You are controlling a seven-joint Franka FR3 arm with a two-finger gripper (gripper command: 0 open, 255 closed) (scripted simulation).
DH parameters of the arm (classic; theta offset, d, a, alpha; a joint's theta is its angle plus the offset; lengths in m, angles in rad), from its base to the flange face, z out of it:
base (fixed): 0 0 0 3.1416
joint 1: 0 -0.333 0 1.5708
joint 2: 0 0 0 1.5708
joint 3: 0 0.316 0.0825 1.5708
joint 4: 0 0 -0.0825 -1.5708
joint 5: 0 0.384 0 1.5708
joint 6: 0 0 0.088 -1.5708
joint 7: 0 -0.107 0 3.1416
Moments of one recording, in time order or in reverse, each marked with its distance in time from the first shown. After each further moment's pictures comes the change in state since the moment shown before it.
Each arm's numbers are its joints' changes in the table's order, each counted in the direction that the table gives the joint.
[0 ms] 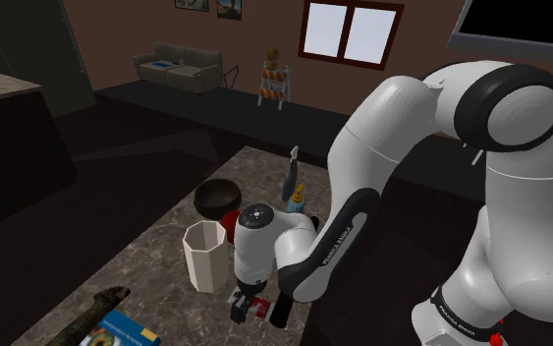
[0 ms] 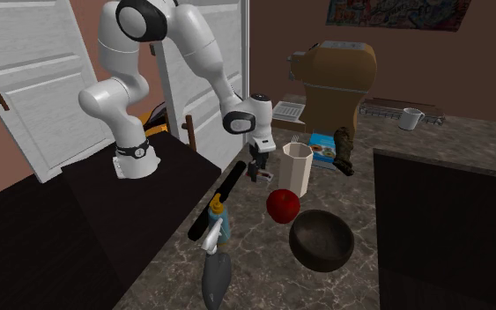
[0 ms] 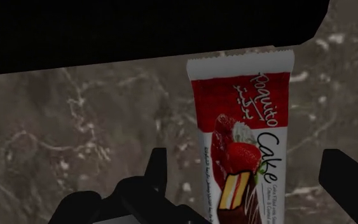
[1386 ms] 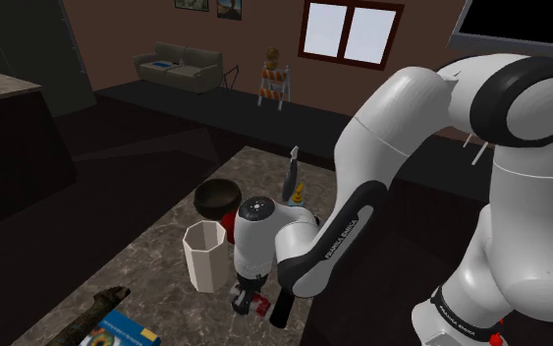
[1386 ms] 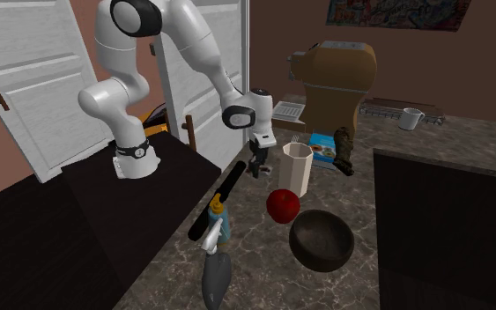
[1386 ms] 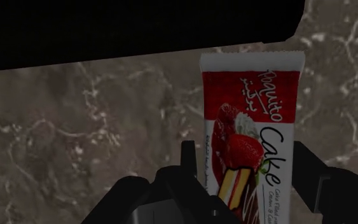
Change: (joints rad) arm 0.025 -0.051 0.030 -0.010 0.033 -0.039 0.026
